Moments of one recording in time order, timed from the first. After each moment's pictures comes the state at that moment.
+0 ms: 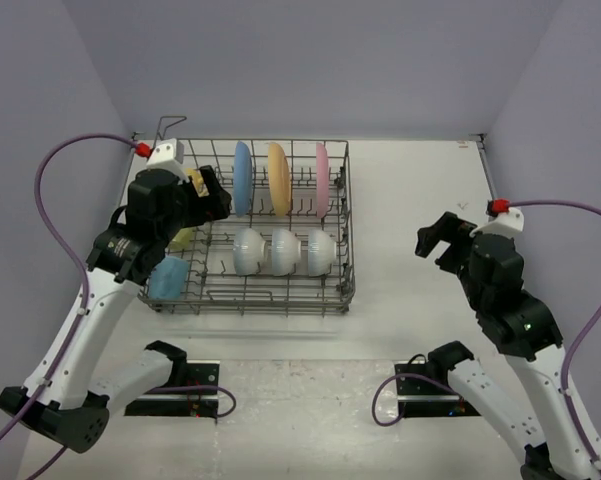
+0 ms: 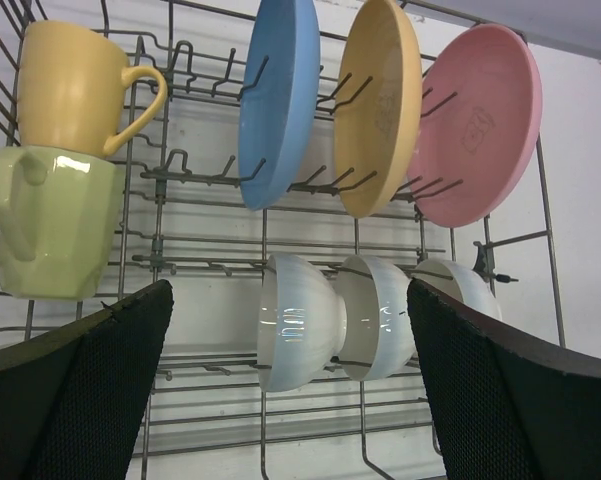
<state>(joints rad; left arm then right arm) -0.37 1.00 1.22 -0.68 -0.17 -0.45 0.40 0.60 0.97 -0.76 0.40 0.54</state>
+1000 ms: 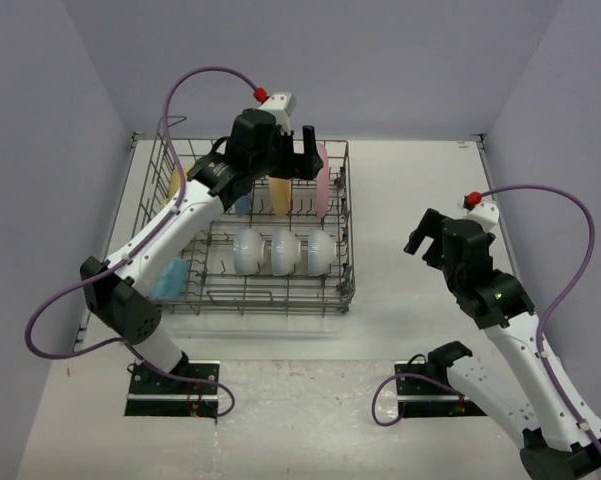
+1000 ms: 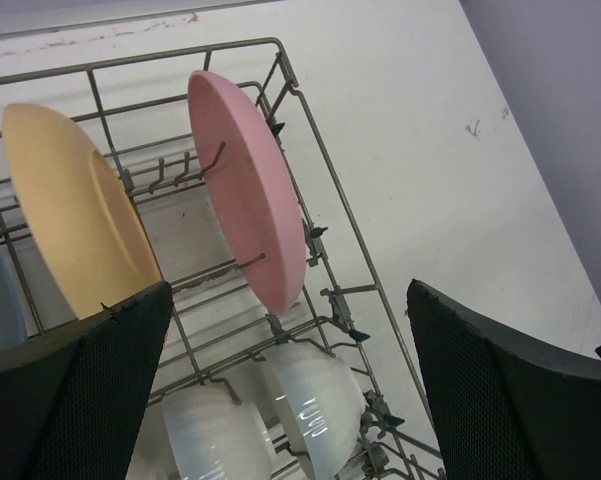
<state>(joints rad) -0.60 1.61 1.69 -0.52 -0.01 -0.40 0.40 0.73 0.90 -0.75 0.46 0.58</state>
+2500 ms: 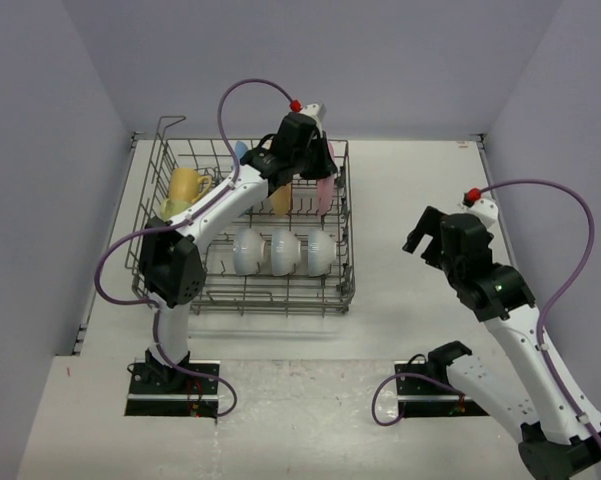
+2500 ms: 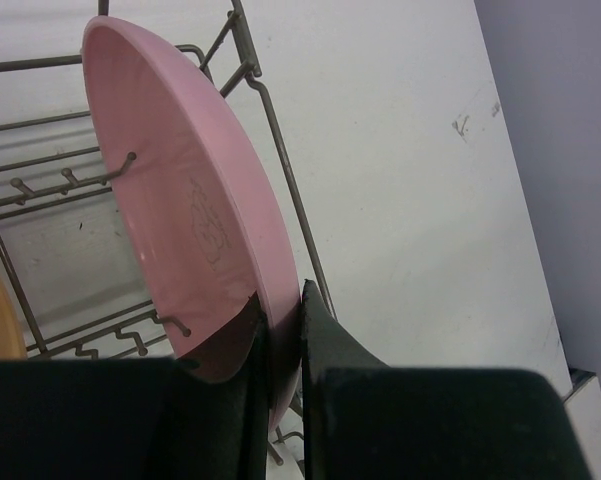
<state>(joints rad) -0.63 1.99 1.89 -0.44 0.05 -0.56 0.39 0.78 0.95 -0.82 0.42 0.64</state>
